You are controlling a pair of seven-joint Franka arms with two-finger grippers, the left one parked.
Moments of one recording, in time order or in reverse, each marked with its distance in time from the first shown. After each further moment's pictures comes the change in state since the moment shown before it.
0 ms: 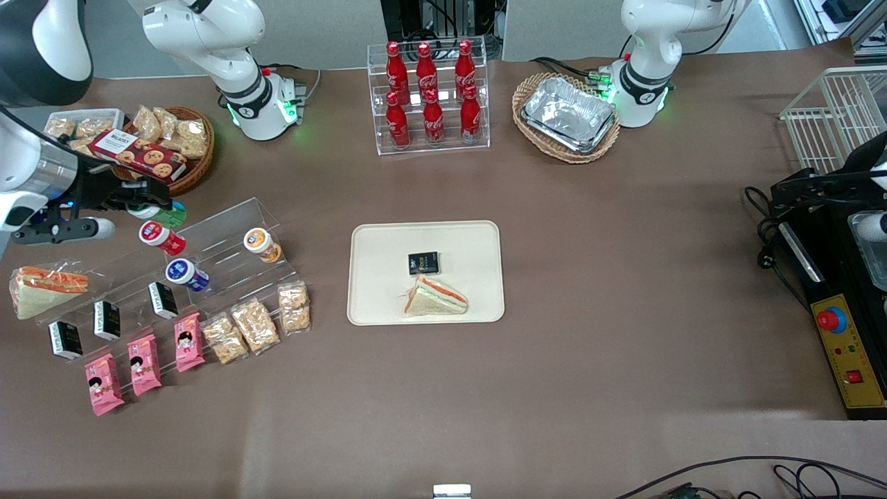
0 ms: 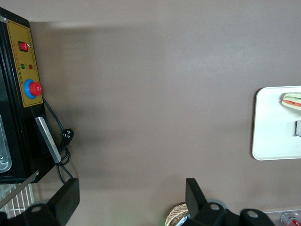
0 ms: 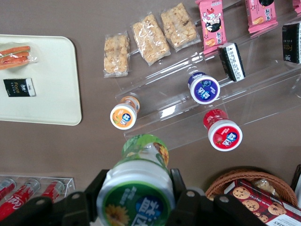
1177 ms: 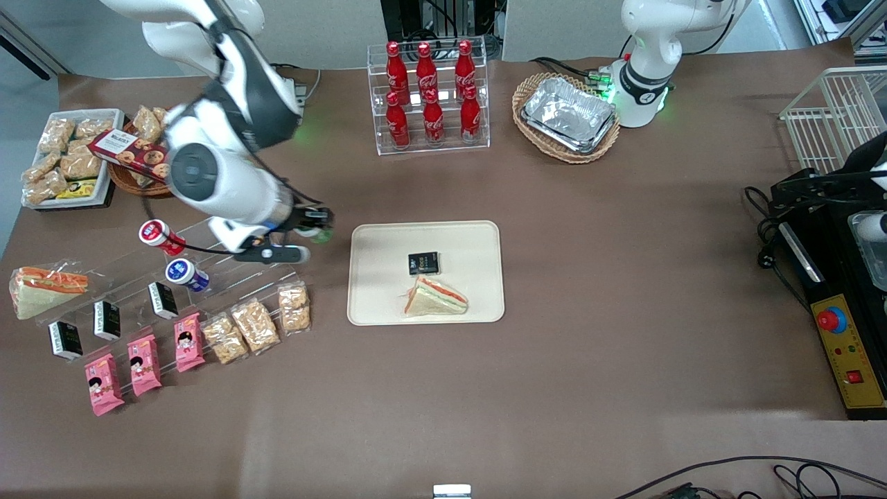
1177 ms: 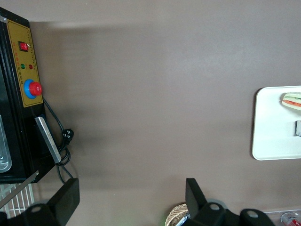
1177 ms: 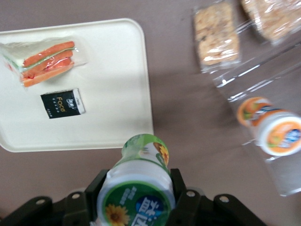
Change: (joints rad) arm 0.213 0.162 0.225 -0.196 0.083 0.392 0.497
